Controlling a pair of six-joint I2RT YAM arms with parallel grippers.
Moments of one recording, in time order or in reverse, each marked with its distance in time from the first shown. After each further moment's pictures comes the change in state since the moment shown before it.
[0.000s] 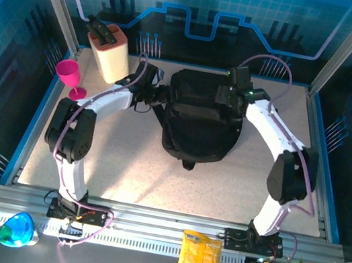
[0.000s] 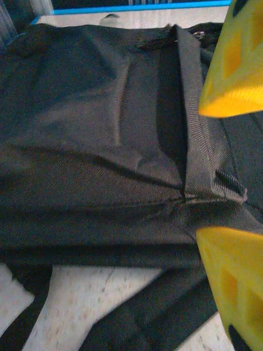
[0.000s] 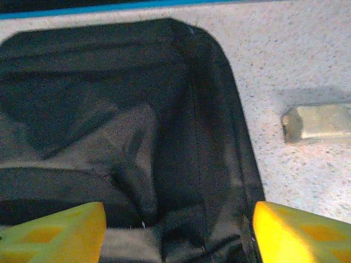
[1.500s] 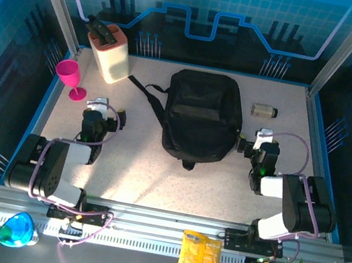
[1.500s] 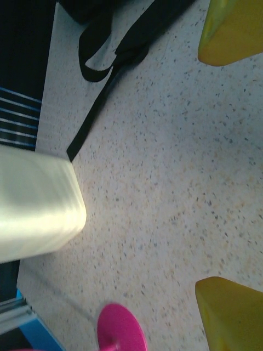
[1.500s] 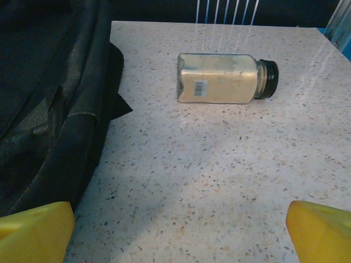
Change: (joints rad) left arm 0.274 -0.383 -1.044 1.098 -0.402 0.502; right arm -0.289 -0.235 -1.264 1.502 -0.137 -0.363
